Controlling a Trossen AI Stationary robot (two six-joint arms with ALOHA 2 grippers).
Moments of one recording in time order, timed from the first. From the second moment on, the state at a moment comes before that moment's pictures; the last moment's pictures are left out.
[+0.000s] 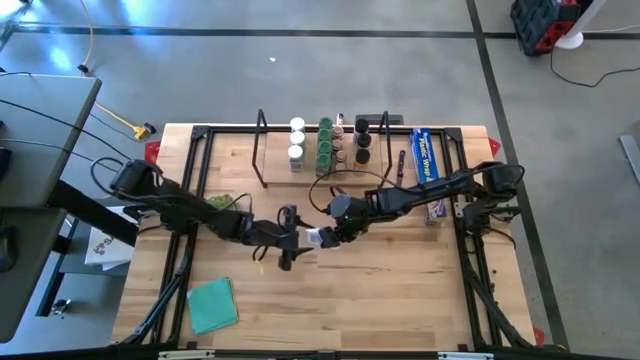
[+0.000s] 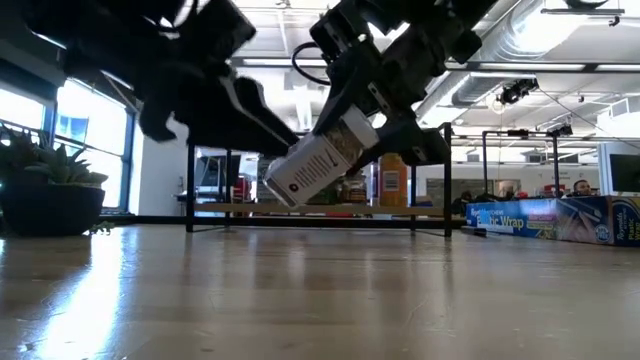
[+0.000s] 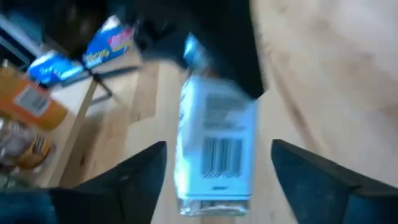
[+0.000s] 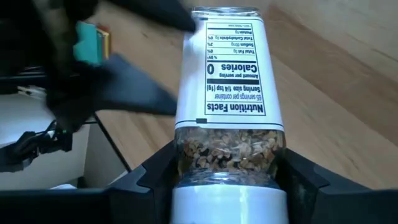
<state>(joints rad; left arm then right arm) -0.28 1.58 0.62 0.48 -0.35 0.23 0.06 1.79 1.14 -0.21 -0.27 1.17</state>
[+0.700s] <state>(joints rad) -0.26 1.74 0.62 0.70 -0.35 0.13 0.08 1.79 1.14 -0.19 -0.25 1.12</state>
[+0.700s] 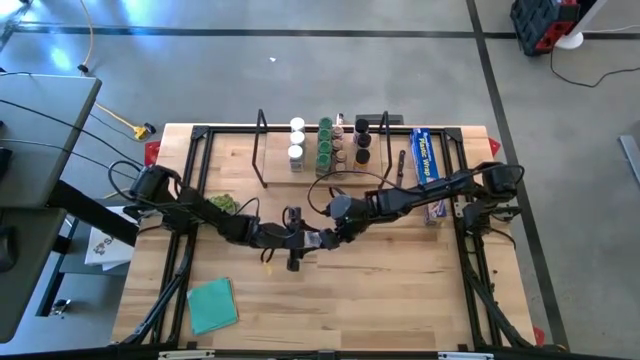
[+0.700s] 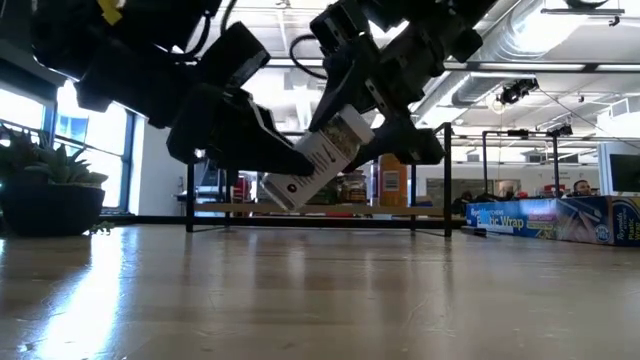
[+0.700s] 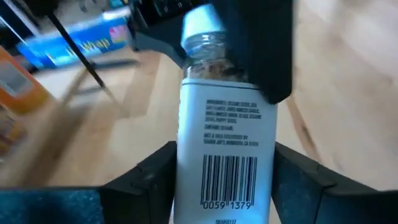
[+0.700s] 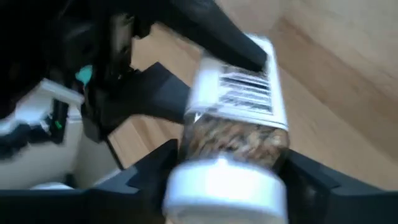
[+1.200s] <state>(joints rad) -0.19 1.56 0.28 1.02 0.11 -0.17 0.24 1.66 1.14 -0.30 0.15 0.33</state>
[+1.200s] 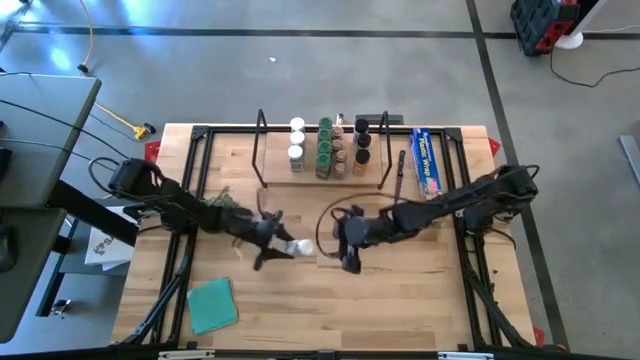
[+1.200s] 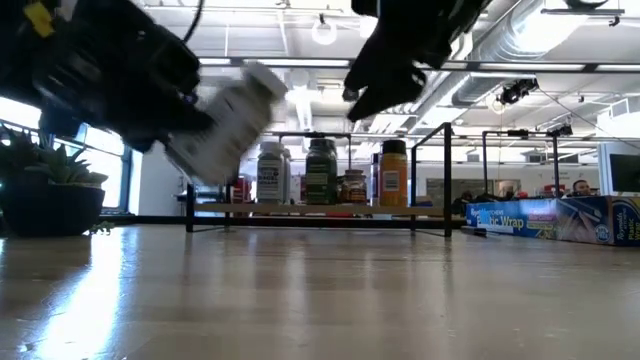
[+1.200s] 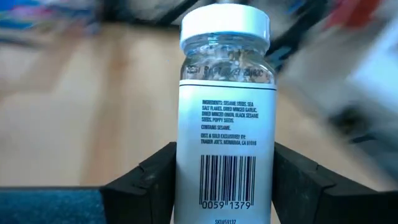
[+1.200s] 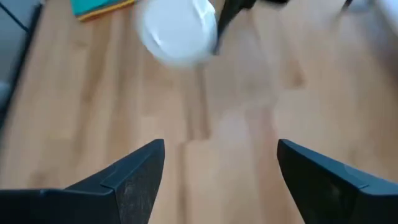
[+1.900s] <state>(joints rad) -0.09 1.57 0.29 1.41 0.71 -0.39 0.21 1.77 1.14 0.50 -0.09 -0.32</state>
